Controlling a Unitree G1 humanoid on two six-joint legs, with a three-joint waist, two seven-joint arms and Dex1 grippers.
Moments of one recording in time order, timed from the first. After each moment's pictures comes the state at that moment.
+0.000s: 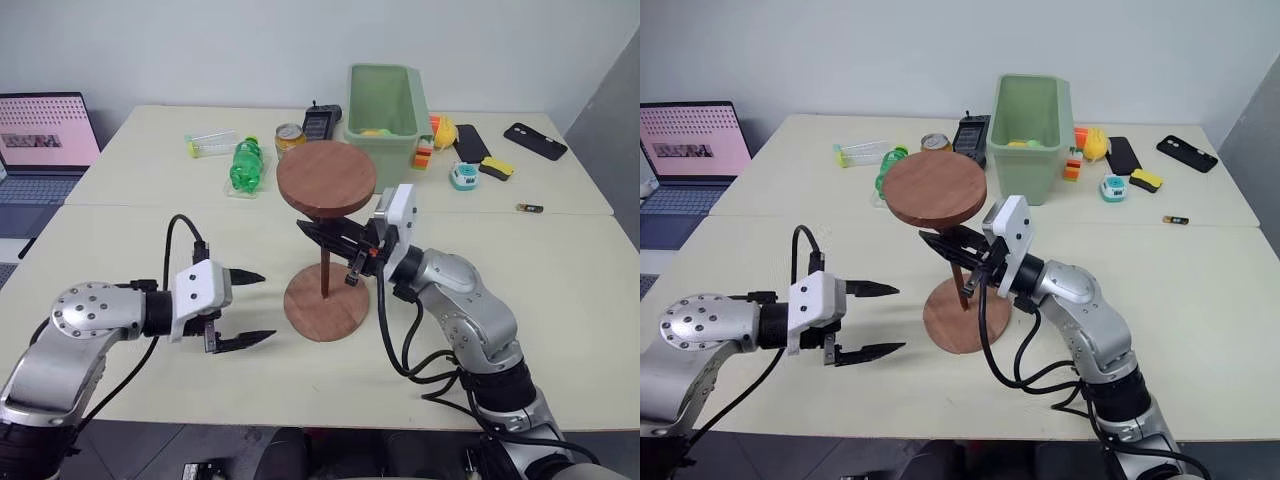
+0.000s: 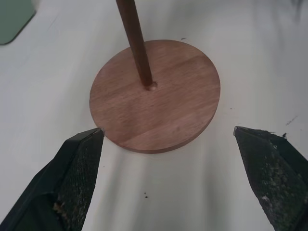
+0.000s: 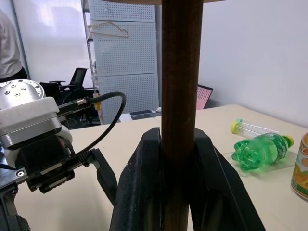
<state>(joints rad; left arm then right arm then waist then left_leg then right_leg) -0.08 0.93 0.11 -0.38 -0.35 0.30 -1.15 -0.50 -0.15 0.23 -0.31 0.40 0.40 0.65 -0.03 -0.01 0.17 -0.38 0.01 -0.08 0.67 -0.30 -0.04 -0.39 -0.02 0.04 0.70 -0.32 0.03</state>
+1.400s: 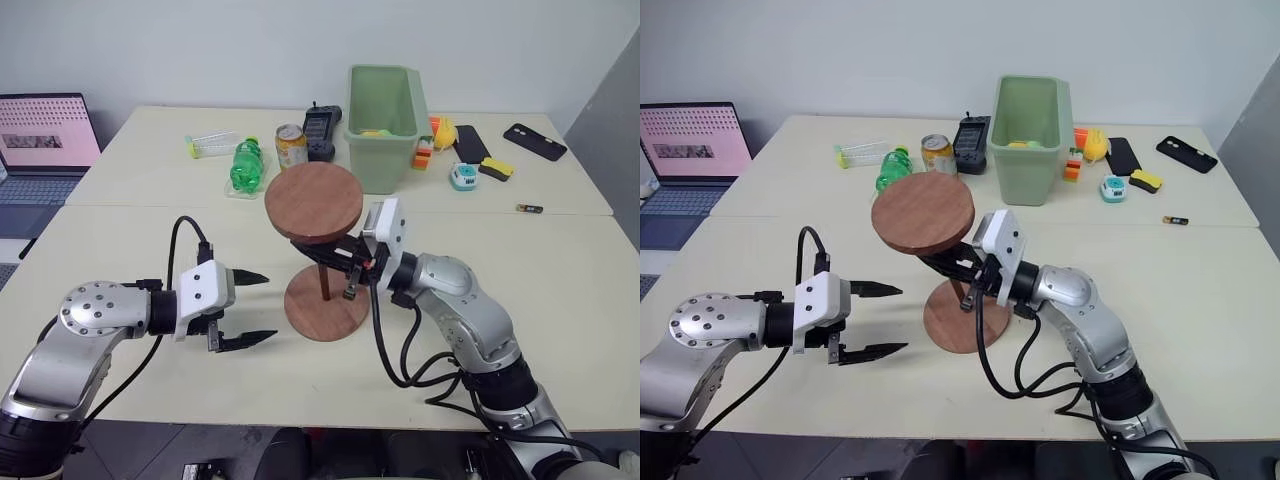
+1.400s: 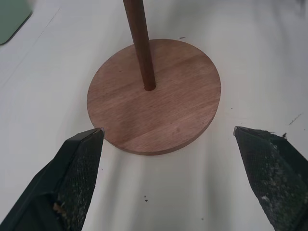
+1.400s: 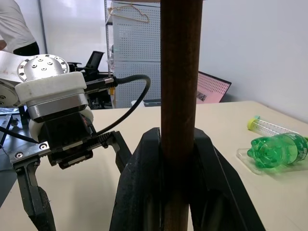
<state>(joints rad) -0.10 0.93 0.08 -0.34 -0.35 0.27 -1.15 -0.50 -0.20 0.30 -0.27 0.35 0.34 0.73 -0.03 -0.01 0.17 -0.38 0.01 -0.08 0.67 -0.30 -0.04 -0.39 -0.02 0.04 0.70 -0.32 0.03</state>
